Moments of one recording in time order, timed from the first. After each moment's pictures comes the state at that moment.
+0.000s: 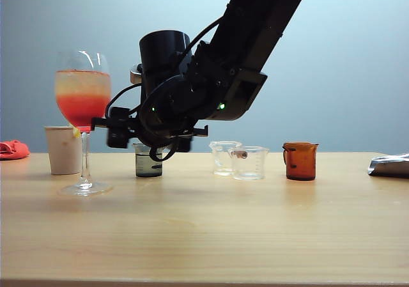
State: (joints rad) left arm 0.03 0.48 0.62 -0.15 0.25 -0.17; right arm 0.82 2.26 1.38 0.70 0.39 0.18
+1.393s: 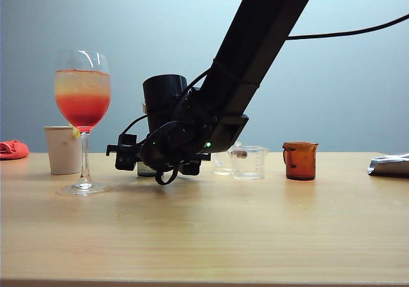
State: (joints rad) left arm 0.03 0.48 0.62 -0.14 0.25 -0.17; right arm 0.76 2.48 1.63 0.65 0.41 0.23
